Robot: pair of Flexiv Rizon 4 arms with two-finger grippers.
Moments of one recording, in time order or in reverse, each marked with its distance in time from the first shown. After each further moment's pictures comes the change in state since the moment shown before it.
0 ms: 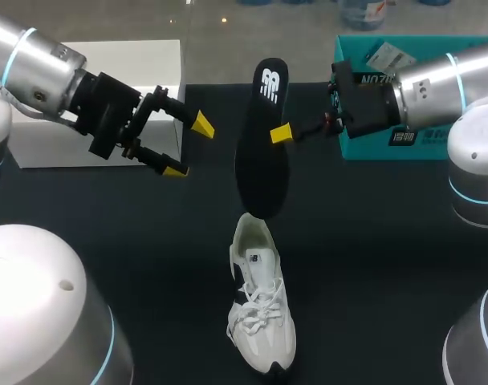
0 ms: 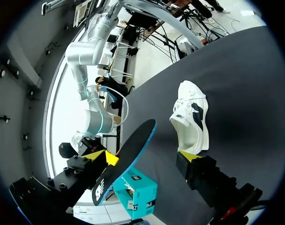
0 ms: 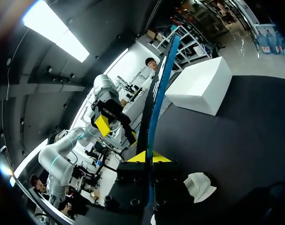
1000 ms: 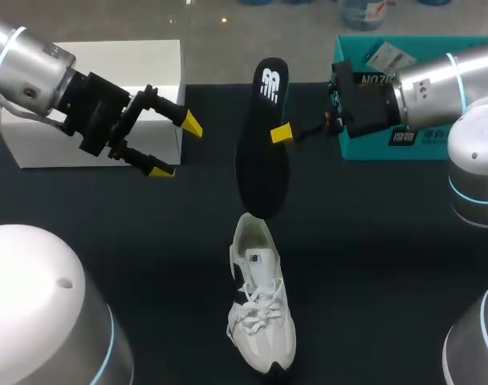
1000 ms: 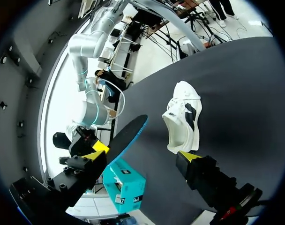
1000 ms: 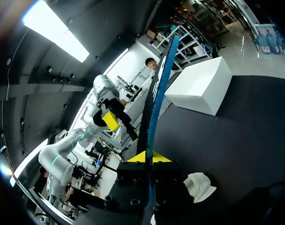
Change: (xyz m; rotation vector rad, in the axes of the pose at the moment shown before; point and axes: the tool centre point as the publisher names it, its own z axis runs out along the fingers) left arm 0.022 0.009 -0.019 -0.043 0.049 -0.110; right arm 0.000 0.000 0.000 0.001 0.001 0.000
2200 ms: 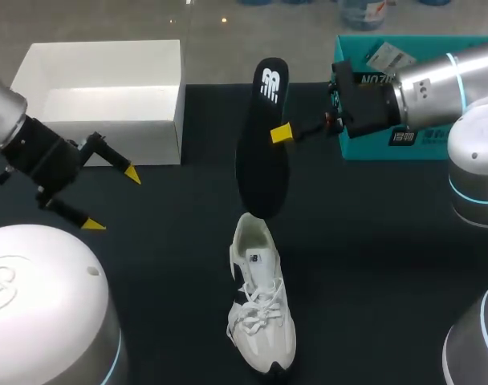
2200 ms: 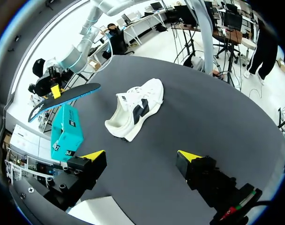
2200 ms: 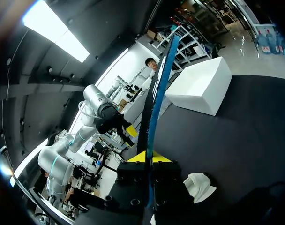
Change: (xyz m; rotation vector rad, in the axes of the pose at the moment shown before) left arm 0.130 -0.034 -0.050 -0.241 0.268 -0.599; right arm 0.000 0.000 0.000 0.000 0.000 0.000
